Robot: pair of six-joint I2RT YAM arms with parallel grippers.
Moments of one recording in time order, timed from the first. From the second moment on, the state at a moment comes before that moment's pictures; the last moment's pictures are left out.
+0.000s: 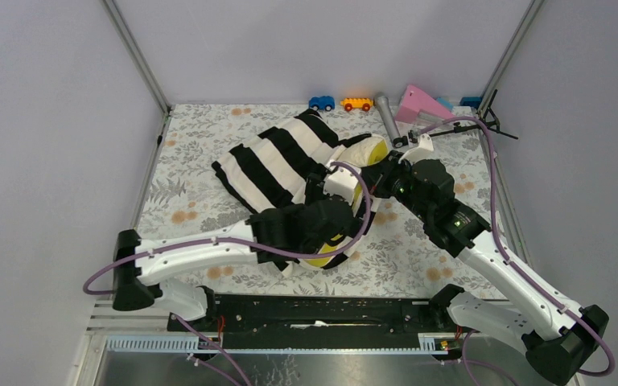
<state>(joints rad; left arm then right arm) -1.30 1.38 1.31 -0.45 -0.68 -0.43 0.65 0.94 0.92 -0.20 0.08 0.72</state>
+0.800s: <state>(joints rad) -1.12 1.14 1.14 -0.59 -0.59 -0.50 0.65 0.77 0.63 -0.04 0.14 0.53</state>
